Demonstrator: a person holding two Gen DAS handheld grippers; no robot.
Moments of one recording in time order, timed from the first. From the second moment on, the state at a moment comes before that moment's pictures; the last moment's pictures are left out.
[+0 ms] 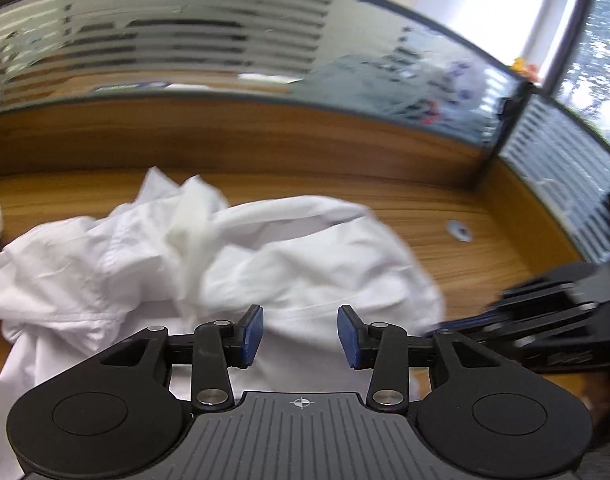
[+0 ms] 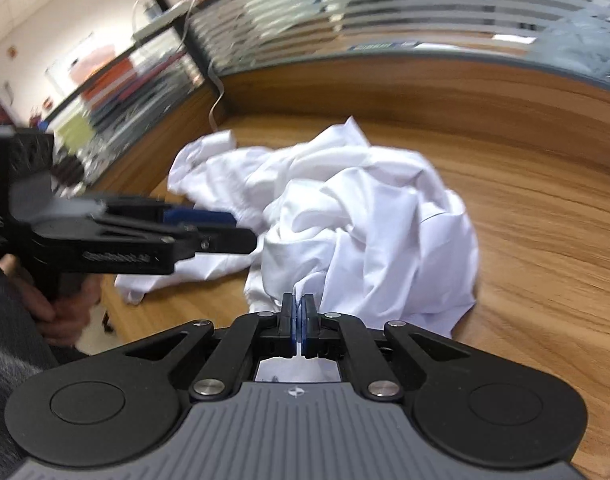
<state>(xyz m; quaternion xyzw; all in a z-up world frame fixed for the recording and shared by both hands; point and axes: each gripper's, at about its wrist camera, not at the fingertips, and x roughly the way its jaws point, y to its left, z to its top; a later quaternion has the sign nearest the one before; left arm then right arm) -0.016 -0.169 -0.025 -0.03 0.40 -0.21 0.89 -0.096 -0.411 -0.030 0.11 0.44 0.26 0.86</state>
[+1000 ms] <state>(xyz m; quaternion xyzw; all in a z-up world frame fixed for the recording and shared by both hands) -0.018 -0.216 -0.035 0.08 0.40 -0.23 0.88 -0.083 -0.390 -0.016 0.01 0.43 0.22 0.87</state>
